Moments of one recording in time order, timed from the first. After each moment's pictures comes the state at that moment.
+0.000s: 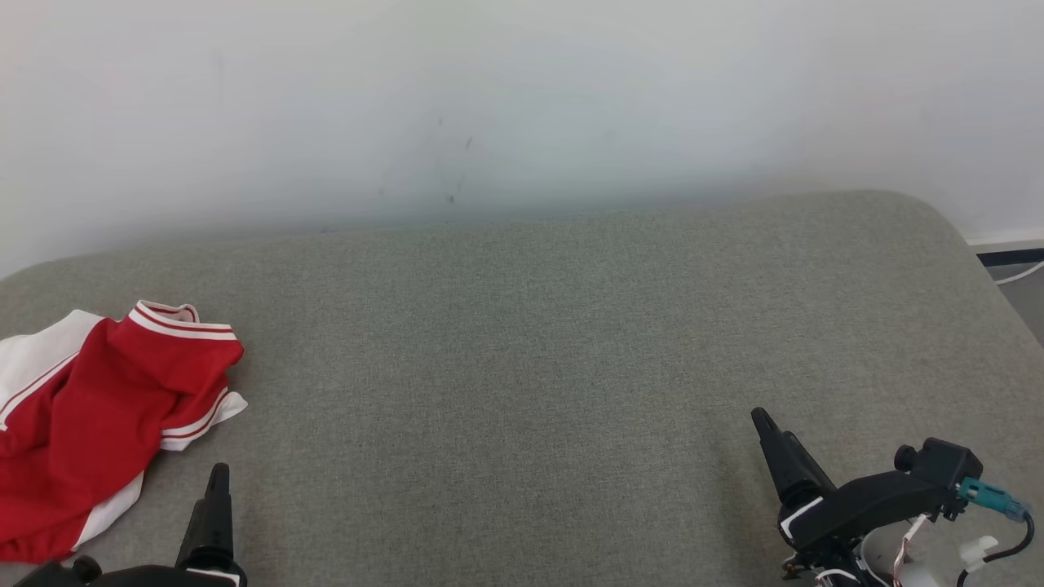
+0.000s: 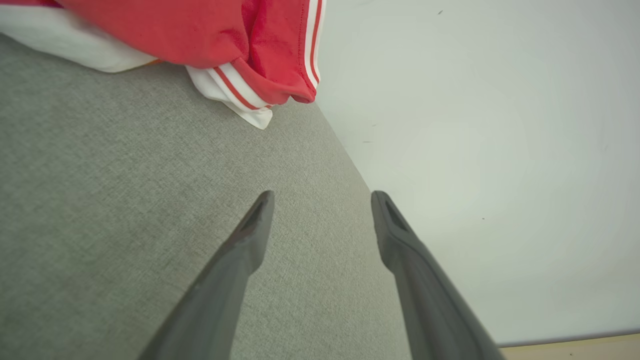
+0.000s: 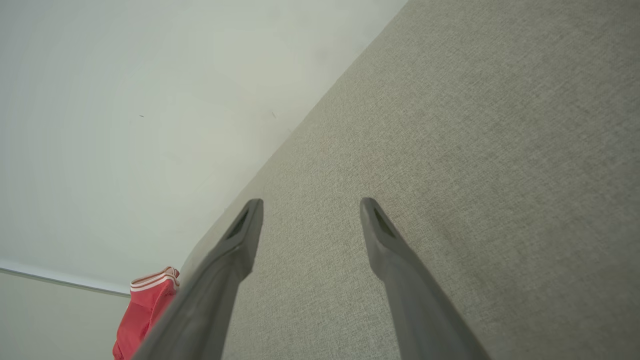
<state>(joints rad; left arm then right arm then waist) -0.05 0.09 -0.04 0.30 -1.09 -0.02 -0.03 -0.12 -0.13 0.15 0.32 1.12 0.02 0.02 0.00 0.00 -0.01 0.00</state>
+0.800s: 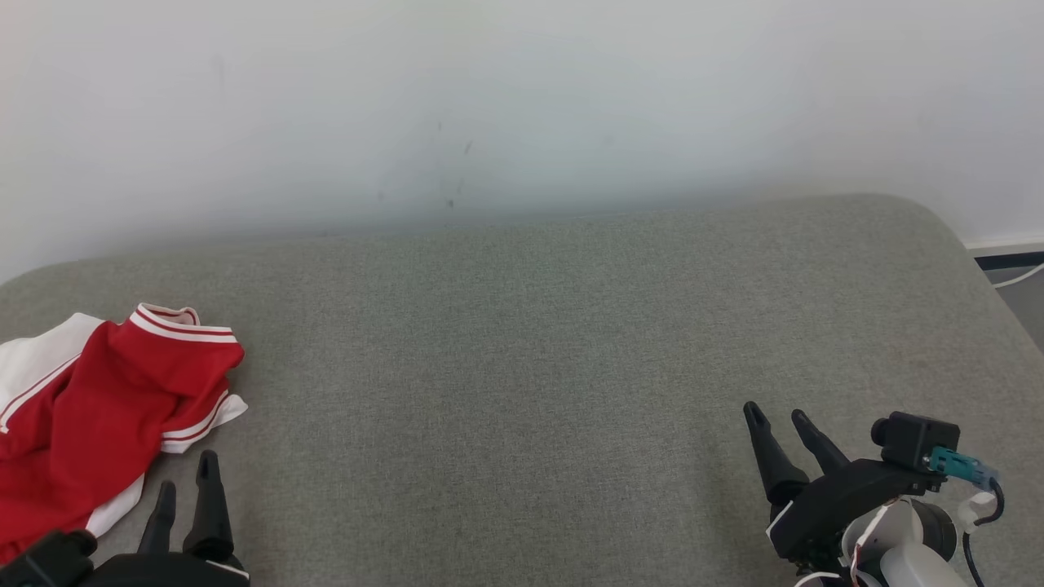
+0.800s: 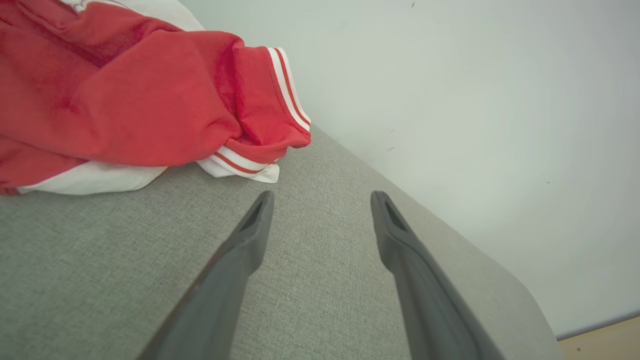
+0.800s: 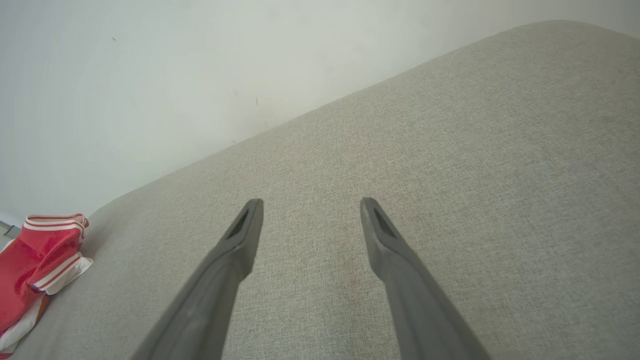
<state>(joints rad) -0.05 0.09 -0.01 0.23 -0.69 0.04 -0.05 -0.15 -0.18 0.22 0.31 0.76 -0.04 0.00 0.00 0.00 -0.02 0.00</state>
